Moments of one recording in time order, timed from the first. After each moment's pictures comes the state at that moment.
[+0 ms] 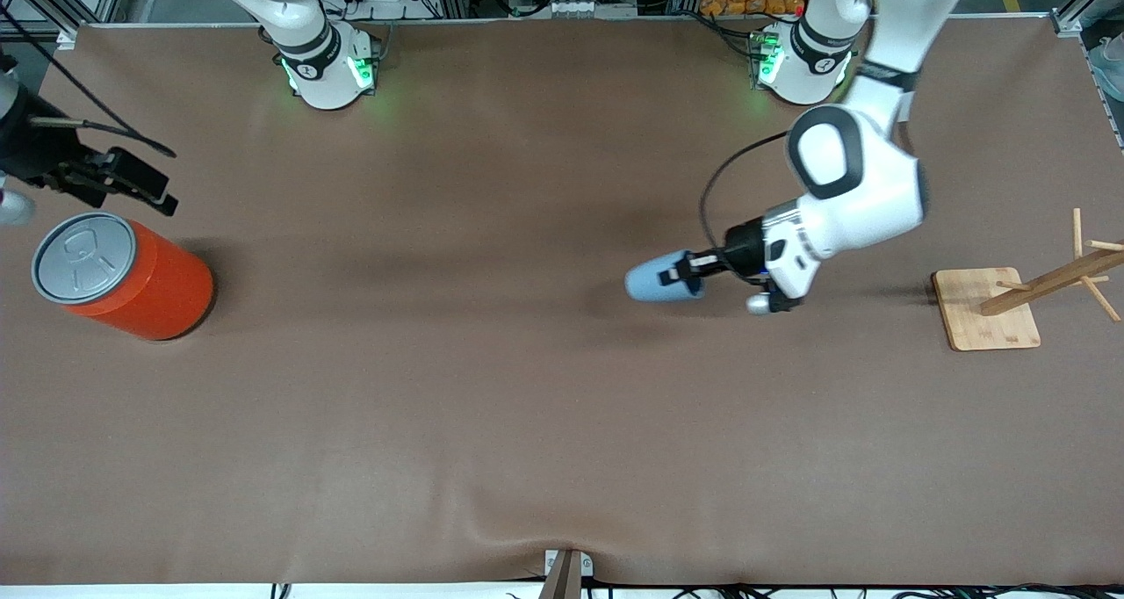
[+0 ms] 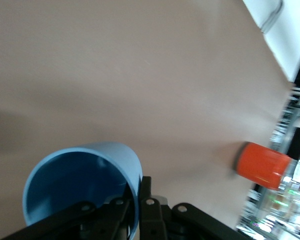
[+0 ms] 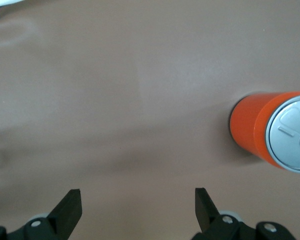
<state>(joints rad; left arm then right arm) -0.17 0.19 -0.17 -2.04 -0.92 2.31 -0.02 0.00 -0.04 0.05 -1.60 0.07 1.59 0.21</state>
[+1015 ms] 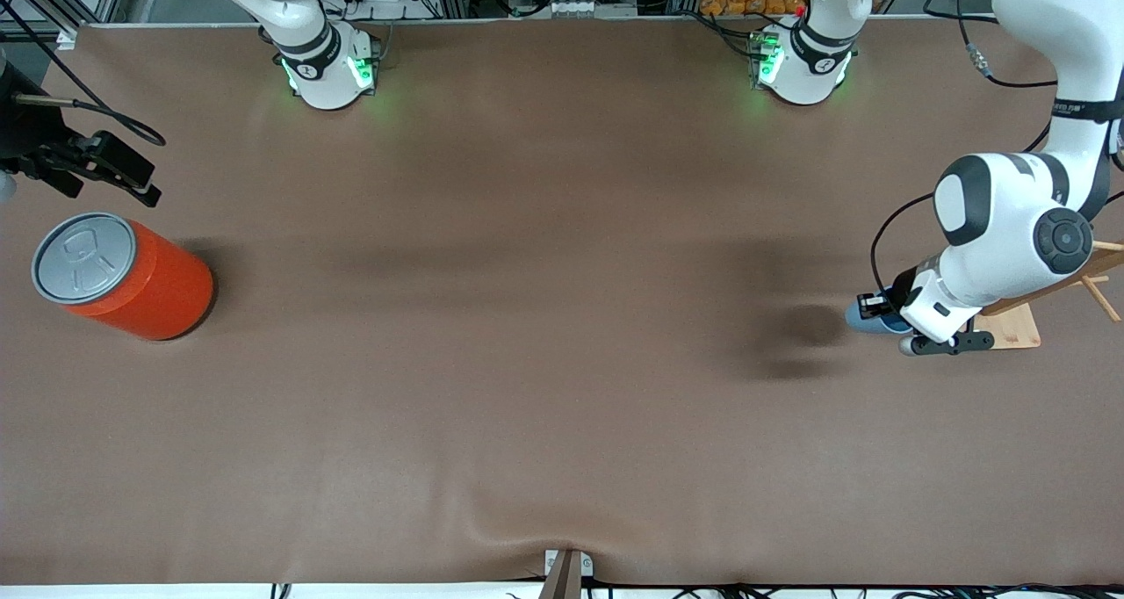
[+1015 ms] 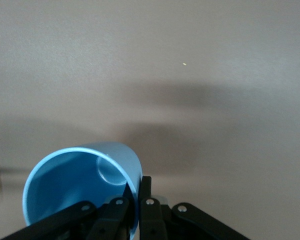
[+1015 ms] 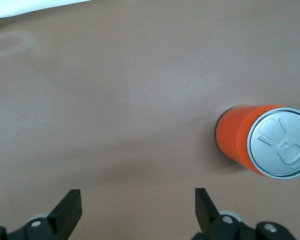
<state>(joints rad) 0.14 0.33 -0.16 -1.99 -0.05 2.27 -0.06 0.03 -0.03 0.04 -1.52 0.00 1.57 0.21</state>
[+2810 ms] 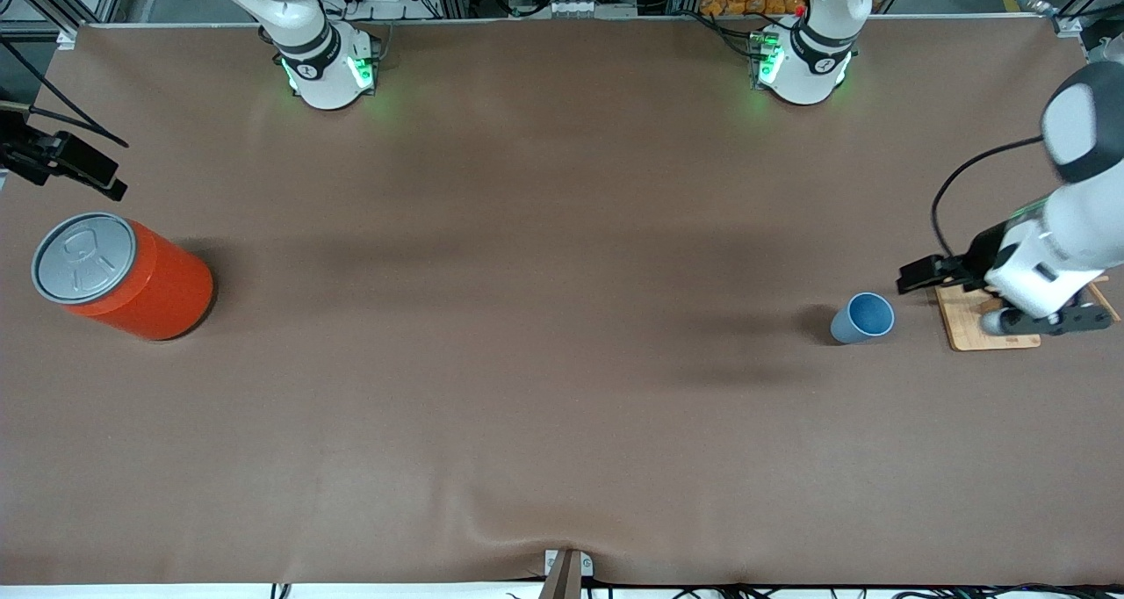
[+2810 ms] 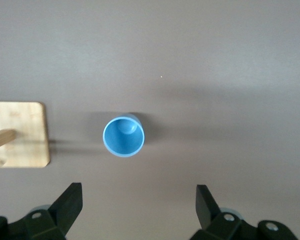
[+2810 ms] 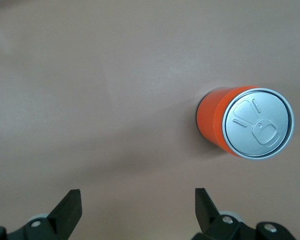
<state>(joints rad) 0.14 0.18 -0.19 -1.59 -0.04 1.71 -0.11 0.02 -0.03 -0.03 -1.52 -0.02 1.50 0.21</state>
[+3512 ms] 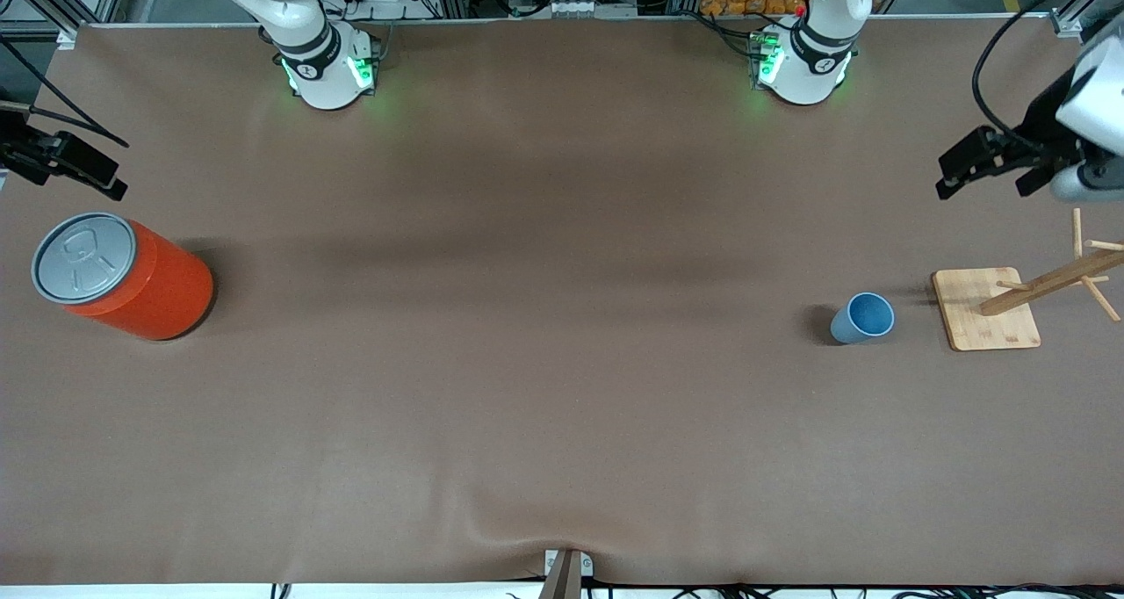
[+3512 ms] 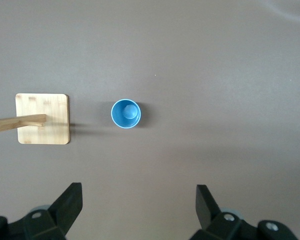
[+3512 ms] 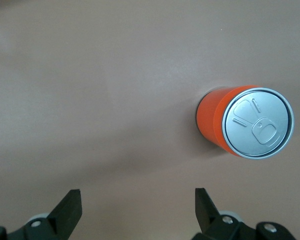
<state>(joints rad) 0.14 -0.08 -0.24 -1.60 -0.03 1.59 -0.15 0.02 -0.03 -0.03 -1.52 -0.02 1.50 0.21</state>
